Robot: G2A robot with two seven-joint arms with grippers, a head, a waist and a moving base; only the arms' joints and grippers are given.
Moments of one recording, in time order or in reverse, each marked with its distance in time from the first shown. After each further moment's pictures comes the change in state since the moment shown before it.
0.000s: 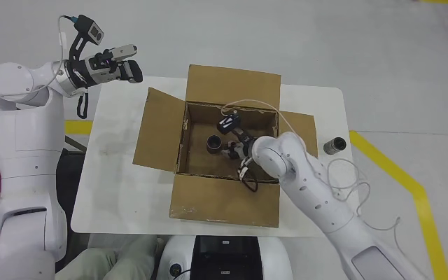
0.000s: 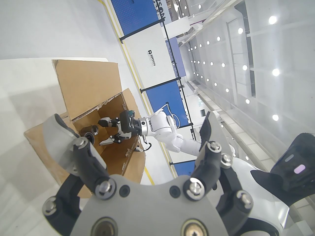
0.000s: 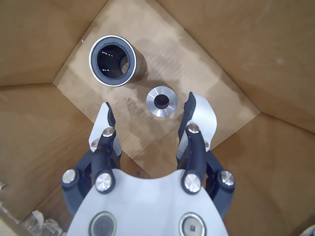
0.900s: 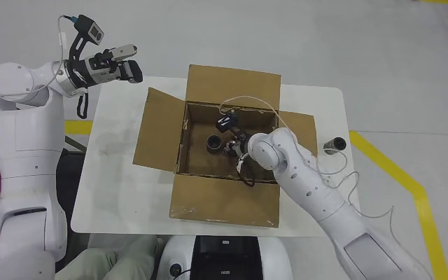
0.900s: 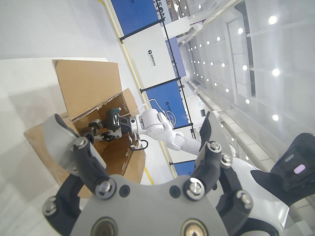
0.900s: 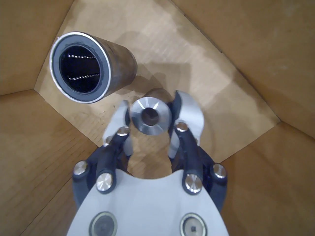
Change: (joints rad) left arm 0.000 0.000 0.000 0.000 0.000 0.000 0.000; right arm 0.079 -0.042 -0.046 0.185 0.065 -0.003 -0.032
